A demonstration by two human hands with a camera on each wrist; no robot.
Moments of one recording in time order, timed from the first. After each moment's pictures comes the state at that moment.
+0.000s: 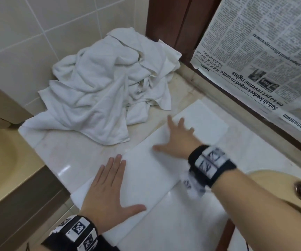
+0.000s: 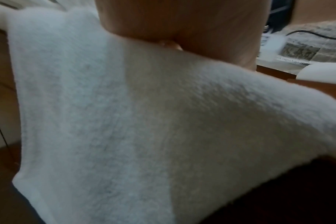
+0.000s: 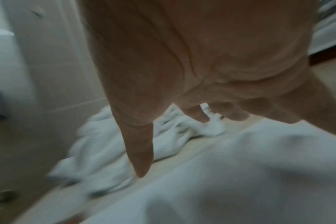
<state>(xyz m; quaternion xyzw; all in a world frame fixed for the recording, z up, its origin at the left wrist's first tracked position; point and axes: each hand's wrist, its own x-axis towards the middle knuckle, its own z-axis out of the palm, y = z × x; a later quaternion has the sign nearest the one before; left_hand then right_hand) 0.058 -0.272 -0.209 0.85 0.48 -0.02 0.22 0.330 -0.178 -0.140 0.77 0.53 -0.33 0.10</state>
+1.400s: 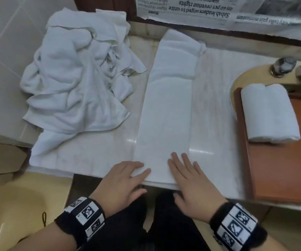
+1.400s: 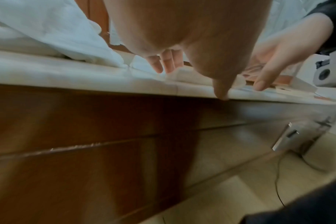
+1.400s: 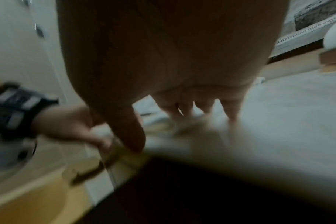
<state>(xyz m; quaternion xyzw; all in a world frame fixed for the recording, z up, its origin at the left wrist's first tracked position) -0.056 -0.217 -0.210 0.98 0.04 0.01 0.20 0.129 -0.427 -0.160 0.79 0.53 -0.30 0.02</state>
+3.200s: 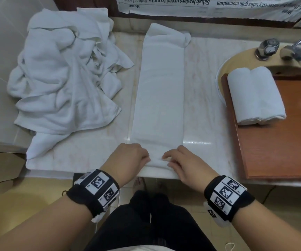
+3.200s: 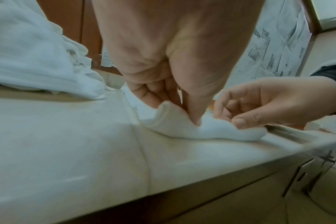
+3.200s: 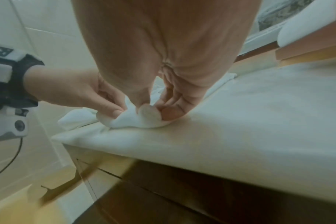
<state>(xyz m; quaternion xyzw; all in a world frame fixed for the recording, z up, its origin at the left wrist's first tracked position) 0.018 -0.213 -0.171 0.97 0.07 -0.09 0.20 0.147 -0.425 -0.174 0.80 0.46 -0.31 -0.21</state>
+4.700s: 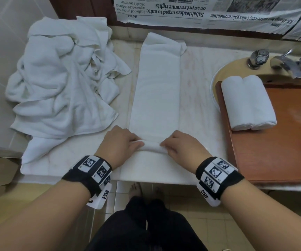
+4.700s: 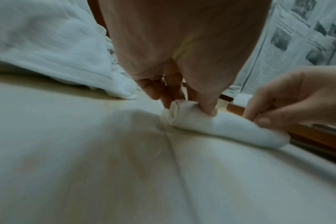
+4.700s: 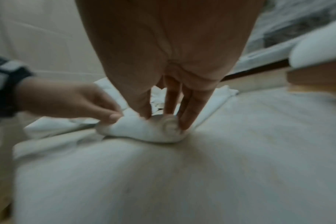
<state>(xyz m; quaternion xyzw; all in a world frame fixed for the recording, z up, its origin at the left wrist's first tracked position) 0.042 -0.172 -0.176 0.95 0.18 -0.04 0.26 0.187 -0.384 -0.151 0.84 0.47 -0.24 -0.13</state>
